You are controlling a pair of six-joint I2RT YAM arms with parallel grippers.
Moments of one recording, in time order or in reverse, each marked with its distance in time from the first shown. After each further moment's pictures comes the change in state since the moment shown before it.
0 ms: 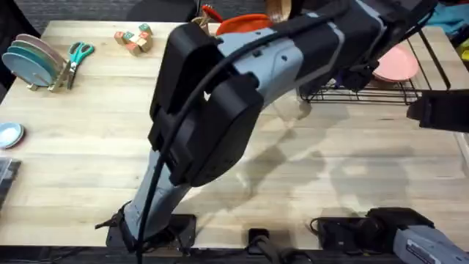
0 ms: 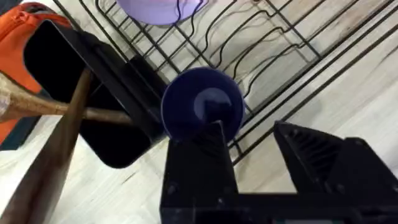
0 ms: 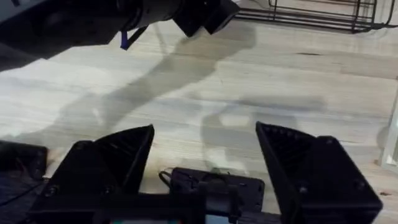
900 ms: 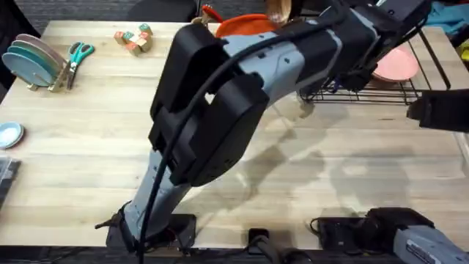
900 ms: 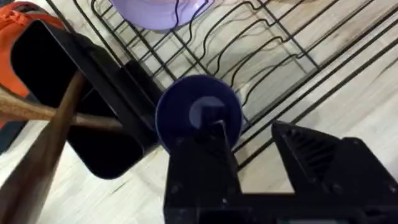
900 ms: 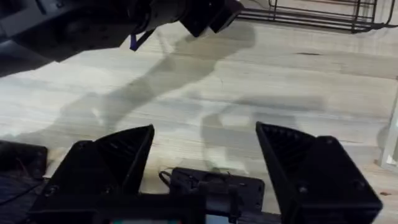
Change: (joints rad) left arm 0.000 0.002 -0.053 0.091 0.000 -0.031; right arm 0.000 0.000 0.000 0.000 0.000 0.000
